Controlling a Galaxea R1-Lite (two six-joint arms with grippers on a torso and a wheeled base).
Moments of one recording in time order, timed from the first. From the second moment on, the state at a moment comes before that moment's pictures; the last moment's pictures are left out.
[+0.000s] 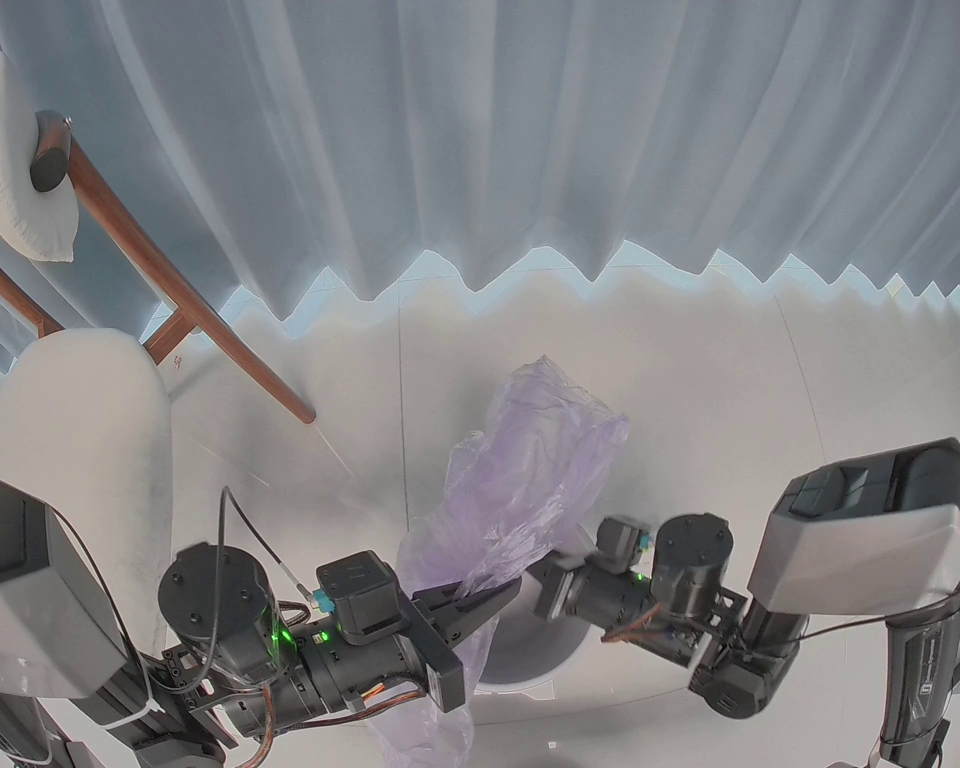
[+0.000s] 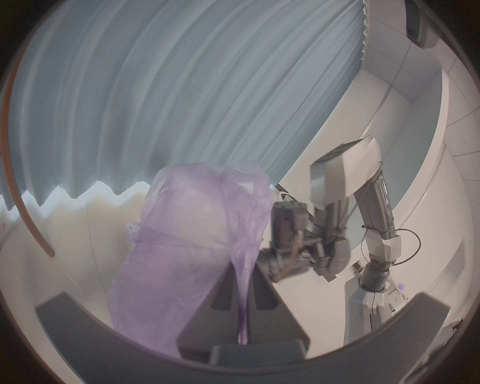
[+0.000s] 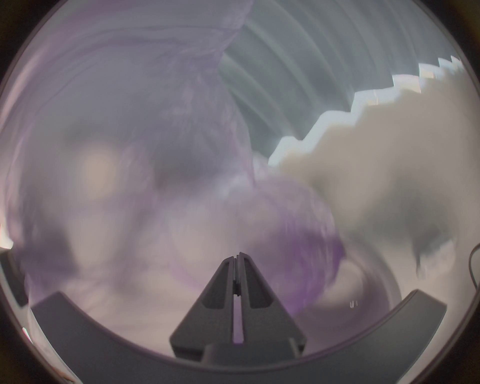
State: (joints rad) left arm -0.83 1.87 -0.27 -1.55 -0.15 -0.08; right arm 0.72 2.30 -0.60 -1.55 0.11 0.52
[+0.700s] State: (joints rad) left arm -0.84 1.77 -0.18 -1.55 -0.29 -0.09; right arm 0.73 2.18 -0.25 -1.55 0.08 0.50
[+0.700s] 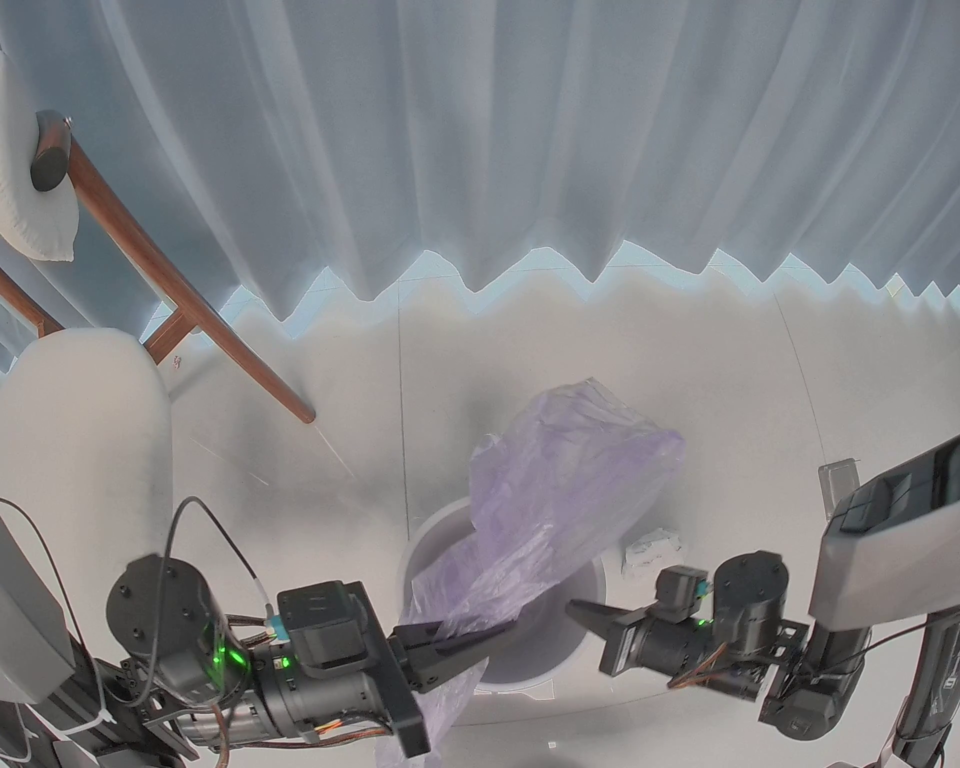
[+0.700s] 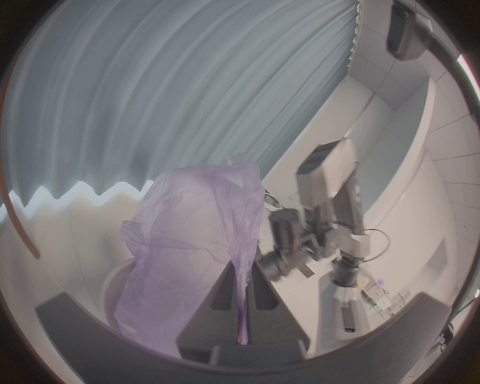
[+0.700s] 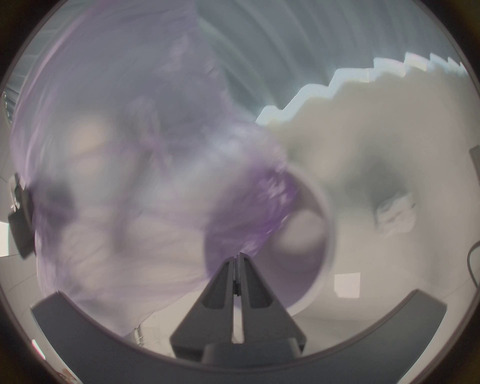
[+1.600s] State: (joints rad) left arm -0.82 1.72 -0.11 -1.55 -0.38 -0.09; right arm 0.67 2.18 -0.45 -1.55 0.08 0.31
